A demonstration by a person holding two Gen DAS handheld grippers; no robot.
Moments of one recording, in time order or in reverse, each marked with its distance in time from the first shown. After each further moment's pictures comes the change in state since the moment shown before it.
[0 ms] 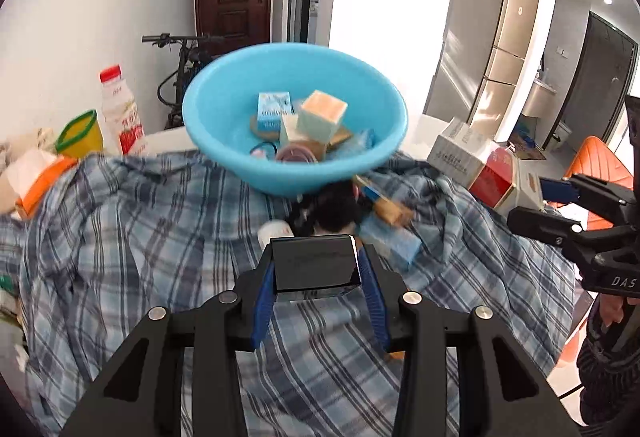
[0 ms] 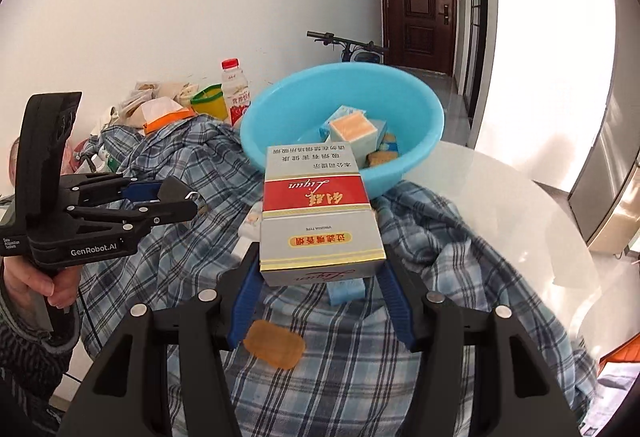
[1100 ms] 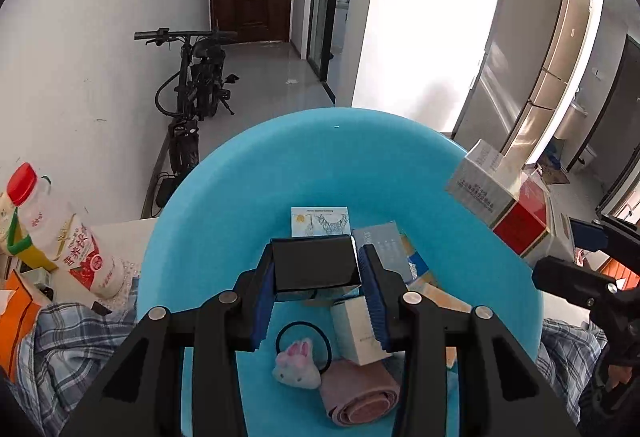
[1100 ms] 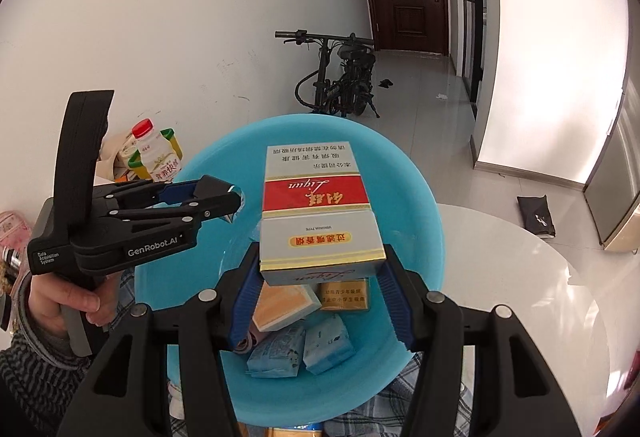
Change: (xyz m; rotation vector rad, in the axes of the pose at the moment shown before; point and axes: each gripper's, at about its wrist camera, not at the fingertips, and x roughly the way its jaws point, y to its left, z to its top) left arm 0.198 0.076 0.201 -0.075 0.058 0.048; right arm 0.156 -0.091 0.152 0.103 0.071 0.027
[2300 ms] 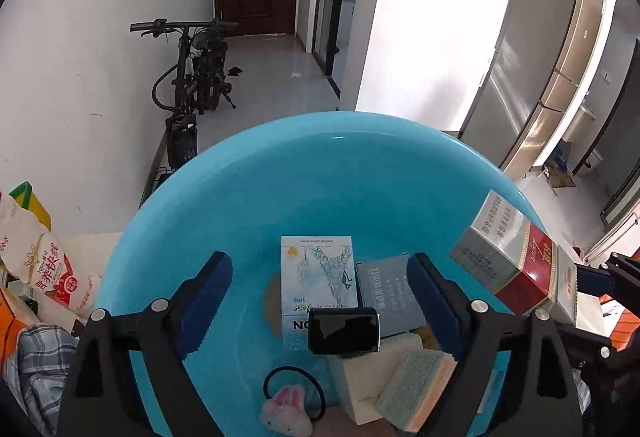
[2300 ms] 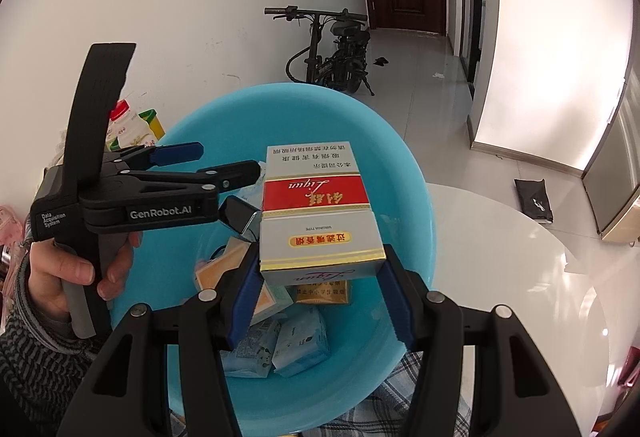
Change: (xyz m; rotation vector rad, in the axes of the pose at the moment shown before) left arm 0.039 0.000 0.019 -0.020 0.010 0.008; right arm 0.022 -0.020 0.002 0.010 0.077 -0.016
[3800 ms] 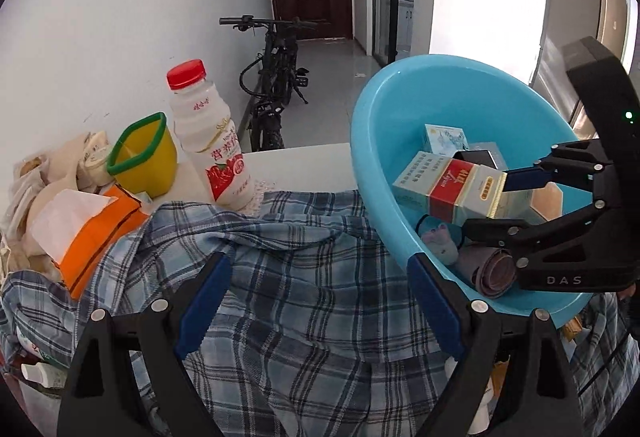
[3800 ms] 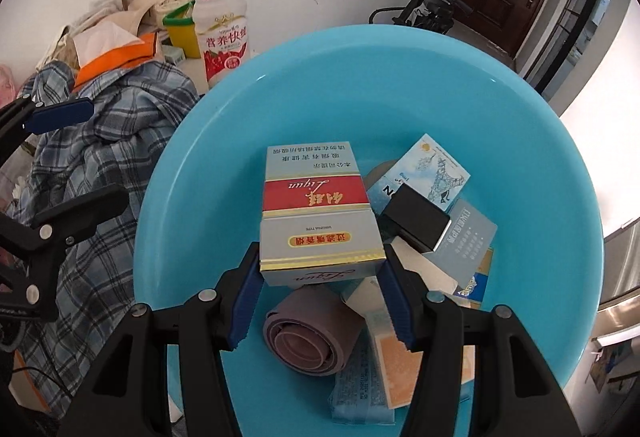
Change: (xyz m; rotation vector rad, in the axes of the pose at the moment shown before) left arm -0.124 0.091 -0.129 -0.010 -0.013 0.210; right arm 0.091 0.154 -0.007 -0.406 0.222 -0.034
